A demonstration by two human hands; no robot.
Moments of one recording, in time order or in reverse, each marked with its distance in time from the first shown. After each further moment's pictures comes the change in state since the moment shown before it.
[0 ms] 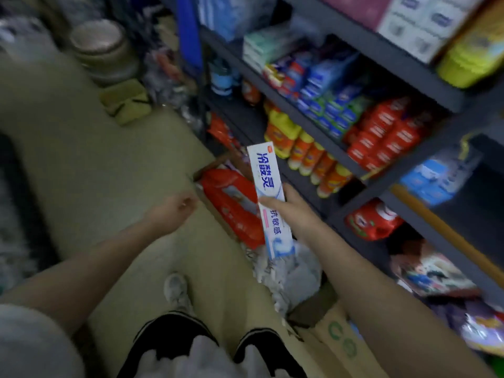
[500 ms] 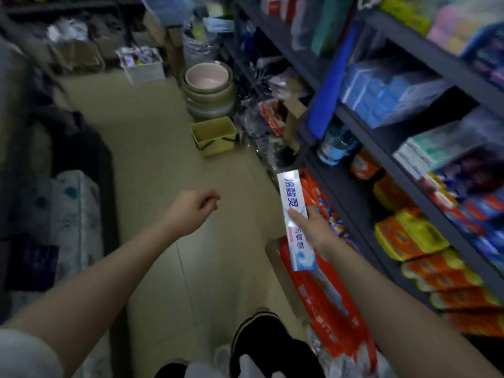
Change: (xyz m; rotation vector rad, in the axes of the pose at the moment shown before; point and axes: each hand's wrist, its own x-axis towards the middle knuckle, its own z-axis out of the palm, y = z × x) left_hand 0.138 -0.153 -0.296 0.059 0.267 -0.015; right_hand 0.279 -0.124 0.255 -0.166 -0.044 0.018
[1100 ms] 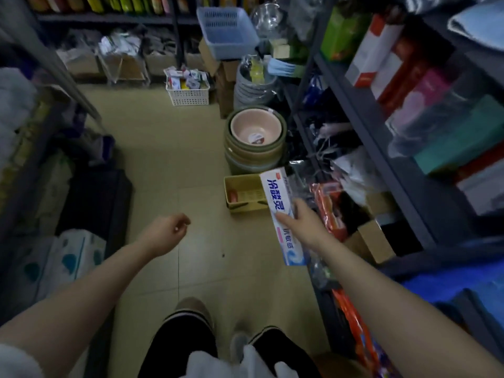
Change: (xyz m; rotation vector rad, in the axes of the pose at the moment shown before) left_hand 0.370 -0.197 -0.171 0.038 -0.050 -0.390; right_hand 0.418 -0.279 0.160 -0.437 -0.281 -0.229
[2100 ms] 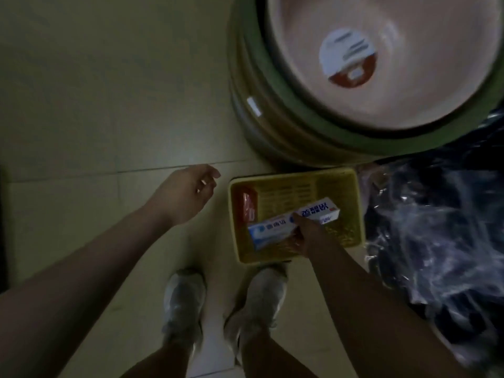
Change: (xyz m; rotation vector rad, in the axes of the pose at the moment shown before) left_hand 0.707 -0.174 0.191 -0.225 -0.173 0.005; right_hand 0.671 0.344 0.230 0.711 0.202 1.184
